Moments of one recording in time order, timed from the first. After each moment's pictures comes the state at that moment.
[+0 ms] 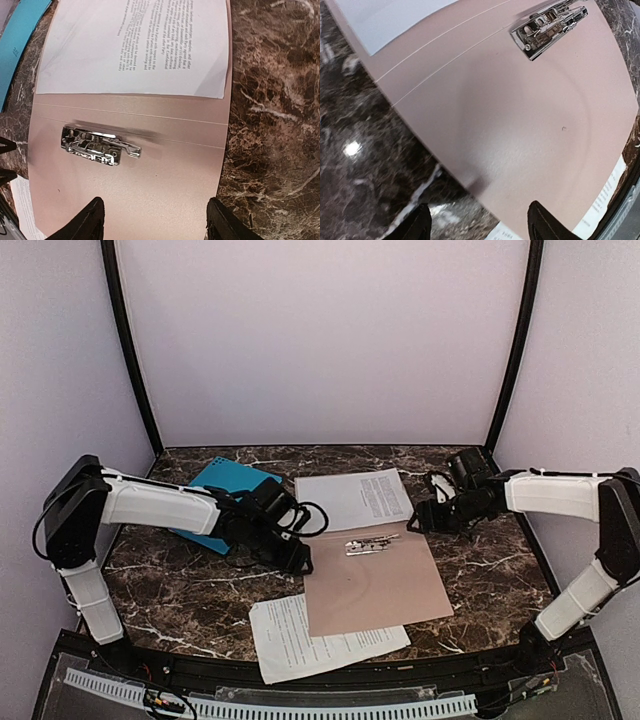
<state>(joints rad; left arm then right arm) -0.86 1.84 1.14 -0.37 0.20 -0.44 0.40 1.53 0.90 -0.39 -0.26 0.32</state>
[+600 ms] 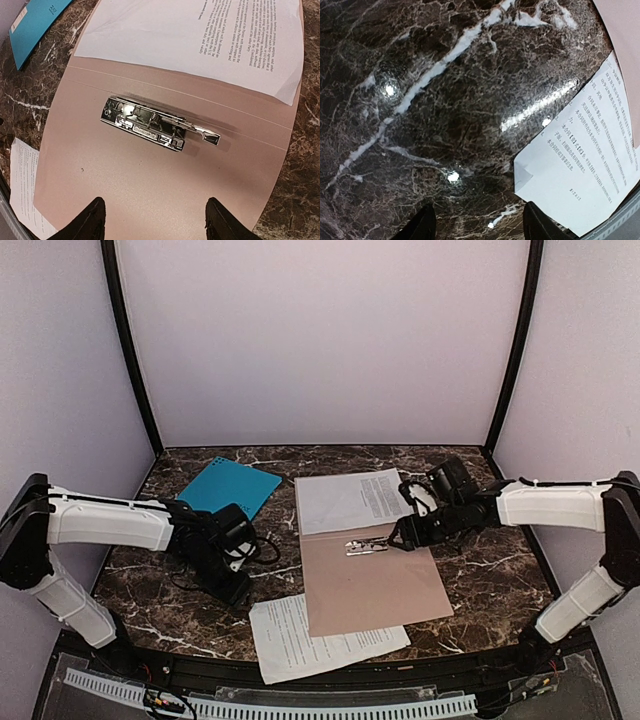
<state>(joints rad) -0.86 1.50 0.87 -0.77 0.07 -0.40 0.59 1.46 0.86 -0.34 -0.23 0.26</state>
